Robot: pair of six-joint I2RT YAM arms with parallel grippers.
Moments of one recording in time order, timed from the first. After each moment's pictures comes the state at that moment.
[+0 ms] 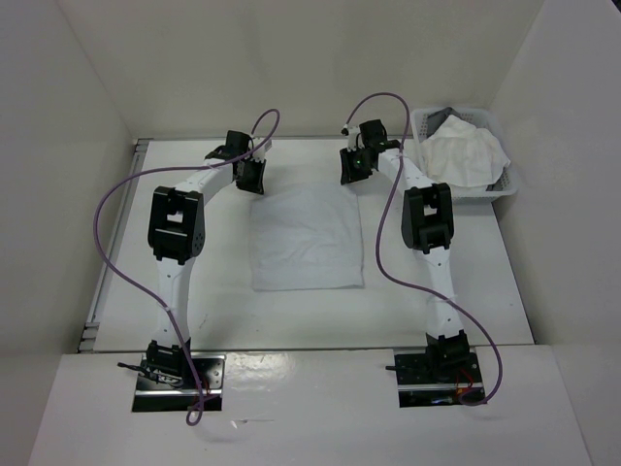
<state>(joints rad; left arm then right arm) -0.18 2.34 1.89 -0.49 0.24 0.05 0.22 2.53 2.20 -0.60 -0.33 -0.06</state>
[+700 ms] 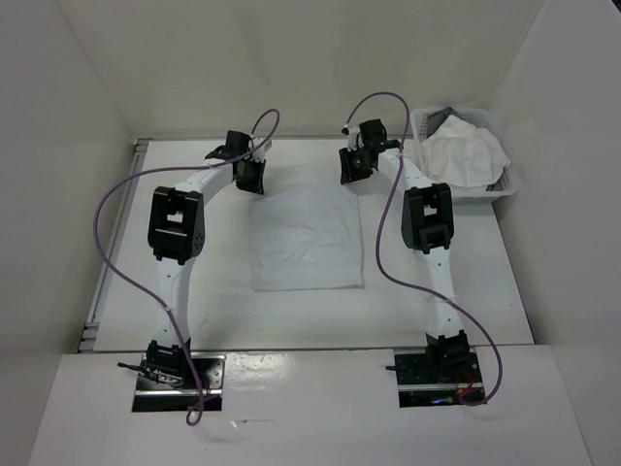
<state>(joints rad) -0.18 2.34 1.89 -0.49 0.24 0.05 0.22 2.53 2.20 -0.59 -0.30 -0.06</state>
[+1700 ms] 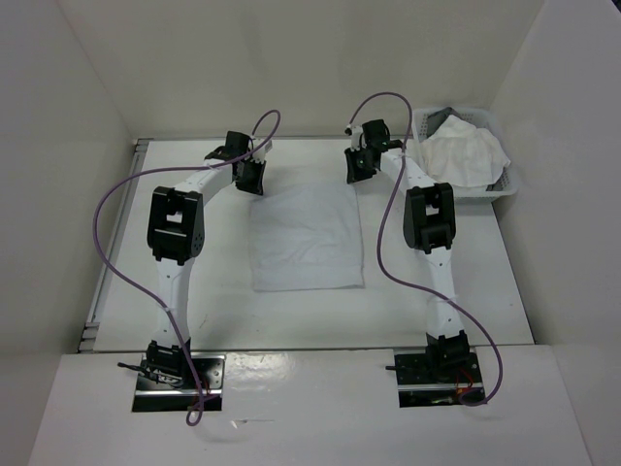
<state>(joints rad) -0.18 2.33 1.88 -0.49 0.24 0.07 0.21 2.52 2.18 -0.59 -0.27 -0.08</state>
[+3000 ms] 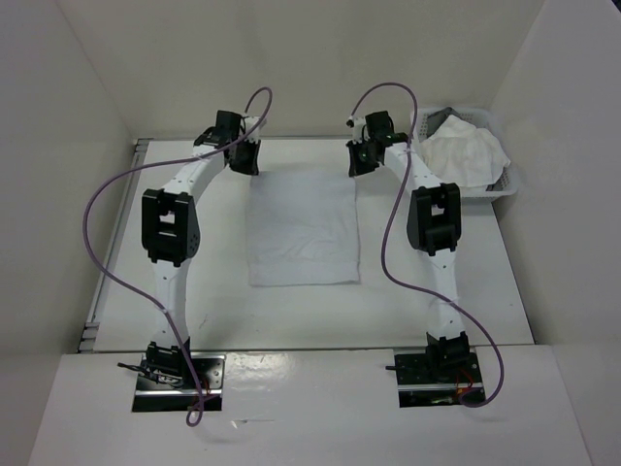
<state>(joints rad) -0.16 2.29 2.03 -0.59 0.24 0.09 0.21 2.44 2.18 -0.63 -0.28 -0.09</state>
